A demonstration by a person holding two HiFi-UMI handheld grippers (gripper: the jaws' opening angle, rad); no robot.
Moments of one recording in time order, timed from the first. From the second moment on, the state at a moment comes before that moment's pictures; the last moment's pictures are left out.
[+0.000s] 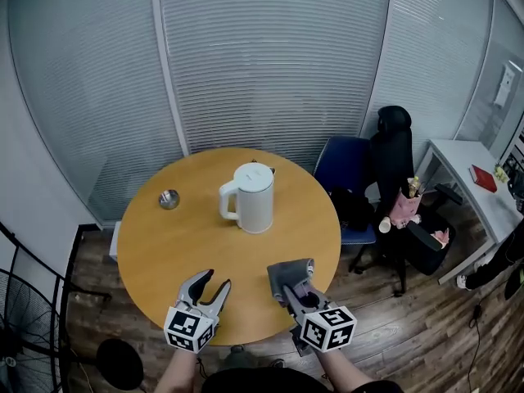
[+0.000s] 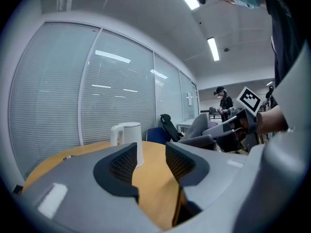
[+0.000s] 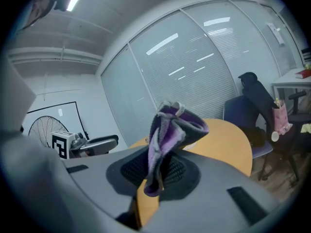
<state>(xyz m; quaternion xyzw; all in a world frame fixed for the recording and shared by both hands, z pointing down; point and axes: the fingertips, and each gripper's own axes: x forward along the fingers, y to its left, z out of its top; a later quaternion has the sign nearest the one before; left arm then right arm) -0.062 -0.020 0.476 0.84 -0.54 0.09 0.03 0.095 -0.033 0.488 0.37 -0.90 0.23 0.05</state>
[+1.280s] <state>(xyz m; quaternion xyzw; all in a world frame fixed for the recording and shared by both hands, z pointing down) -0.129 -0.285 0.530 0.88 -0.43 0.21 0.04 -0.010 -0.218 0.483 0.41 -0.88 0.24 0.04</state>
